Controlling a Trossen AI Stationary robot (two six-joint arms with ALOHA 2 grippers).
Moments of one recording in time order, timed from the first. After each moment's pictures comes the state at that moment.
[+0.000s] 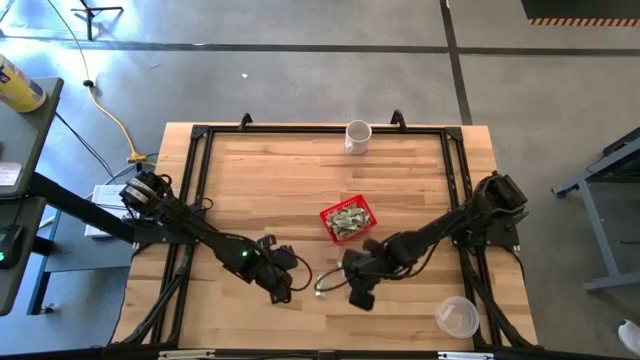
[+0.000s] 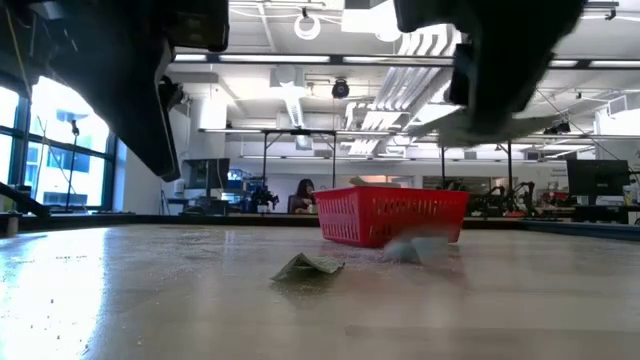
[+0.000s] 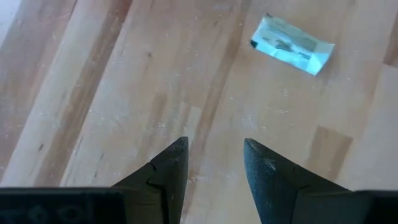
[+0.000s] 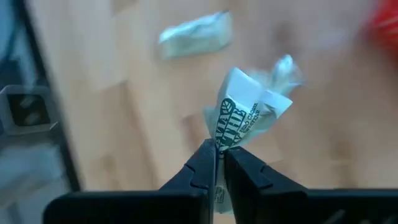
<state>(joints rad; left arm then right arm) -0.54 1.69 1.10 -0.60 -0.33 -0.81 0.45 1.78 1.30 -0.65 0.02 0.81</state>
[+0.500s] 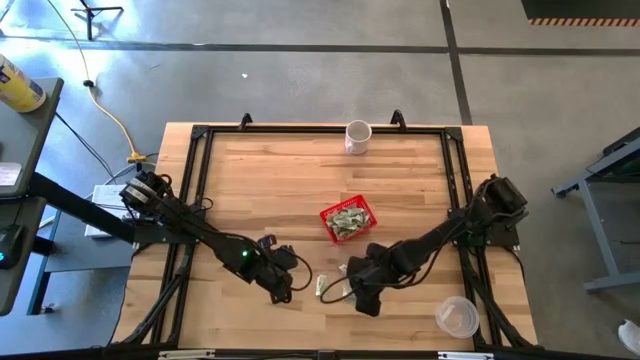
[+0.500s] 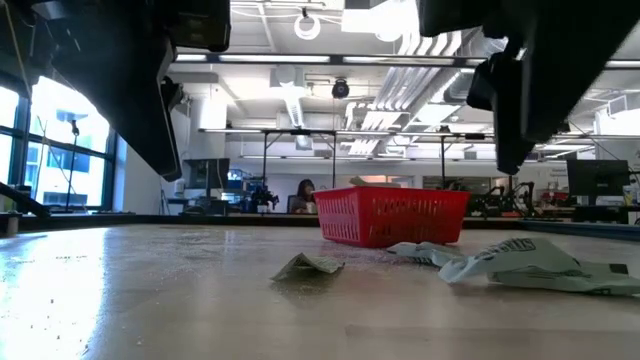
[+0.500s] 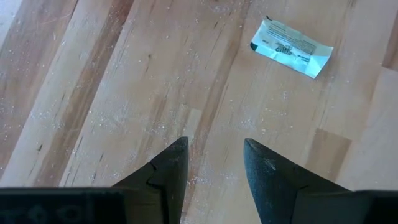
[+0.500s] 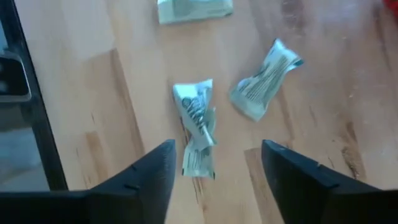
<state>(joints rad) -0.54 1.69 1.10 -0.60 -0.33 -0.82 0.51 1.80 1.28 -0.68 0.05 0.80</state>
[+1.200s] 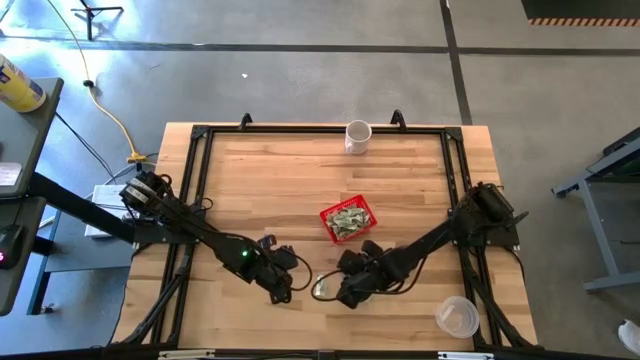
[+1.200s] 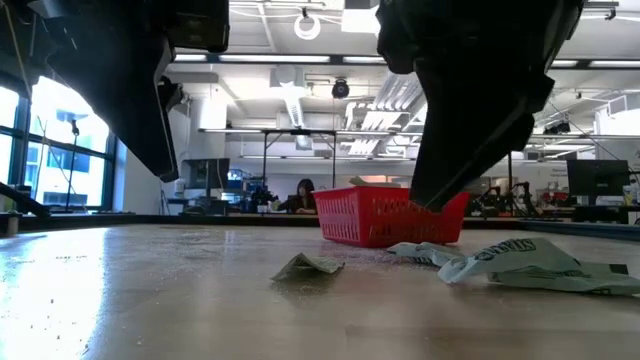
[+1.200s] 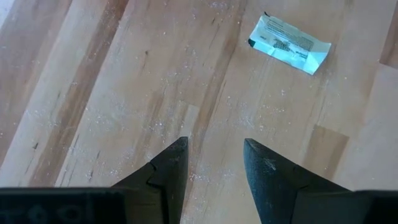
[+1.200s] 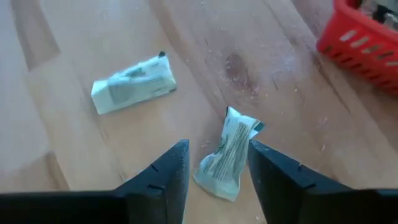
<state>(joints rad) -0.54 1.69 1.10 -0.60 -0.31 -0.82 0.50 1.92 1.28 -0.55 0.34 1.00</state>
